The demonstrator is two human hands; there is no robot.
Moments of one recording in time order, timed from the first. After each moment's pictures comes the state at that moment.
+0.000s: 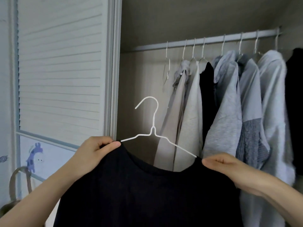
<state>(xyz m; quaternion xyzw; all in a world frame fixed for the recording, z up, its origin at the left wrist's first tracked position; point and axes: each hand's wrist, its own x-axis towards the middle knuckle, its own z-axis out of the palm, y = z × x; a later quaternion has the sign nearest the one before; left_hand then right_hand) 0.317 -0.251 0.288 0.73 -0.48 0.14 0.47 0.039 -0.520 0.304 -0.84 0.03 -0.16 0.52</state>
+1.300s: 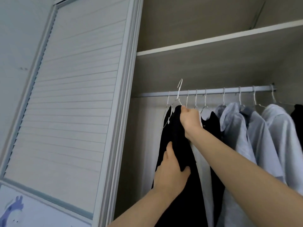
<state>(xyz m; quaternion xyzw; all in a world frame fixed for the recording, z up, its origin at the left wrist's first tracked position) 0.247 -0.410 0.384 0.68 -0.49 0.18 0.51 0.238 -0.501 0.534 -0.66 0.17 -0.61 0.40</state>
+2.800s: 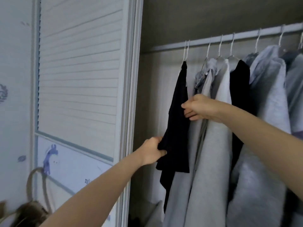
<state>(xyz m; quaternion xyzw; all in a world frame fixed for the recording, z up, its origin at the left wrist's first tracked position) 0.347 -0.378 0.309 0.77 -0.49 -0.02 0.41 0.234 -0.524 0.449 -0.88 0.16 -0.24 0.38</state>
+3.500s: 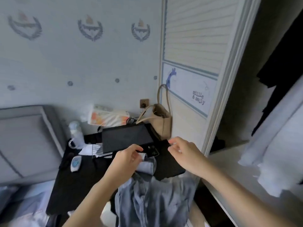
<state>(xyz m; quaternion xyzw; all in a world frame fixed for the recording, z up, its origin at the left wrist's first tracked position) 0.074 -0.013 0.077 0.92 -0.05 0.06 0.39 0.101 -0.244 0.116 -0.93 -0.14 0.00 0.34</state>
